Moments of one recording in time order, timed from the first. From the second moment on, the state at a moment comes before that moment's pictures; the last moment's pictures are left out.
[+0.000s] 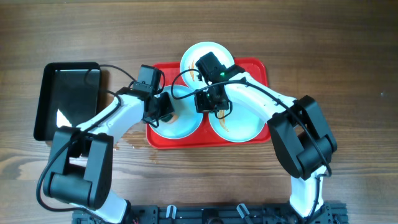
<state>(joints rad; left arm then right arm) -0.26 1.75 0.94 -0.49 0.15 -0.60 0.58 2.07 1.41 -0.72 -0.27 0.47</state>
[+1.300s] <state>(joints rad) -0.23 1.53 0.98 -0.78 0.16 -0.59 0.59 2.07 1.53 -0.81 -0.28 0.44</state>
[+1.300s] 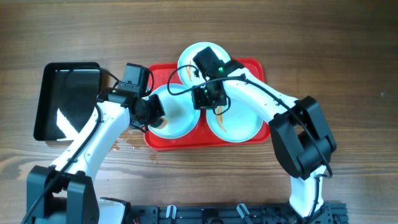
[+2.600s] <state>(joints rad) -0.23 1.45 0.98 -0.72 0.17 -0.56 0.59 2.04 1.79 -1.15 0.35 0.37</state>
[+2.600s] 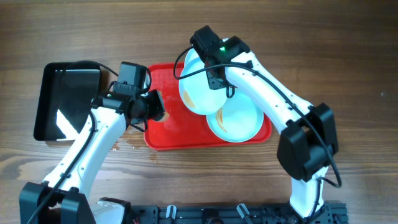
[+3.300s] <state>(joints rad) -0.23 1.45 0.98 -0.75 0.17 -0.56 0.80 1.94 1.79 -1.14 0.65 0.35</state>
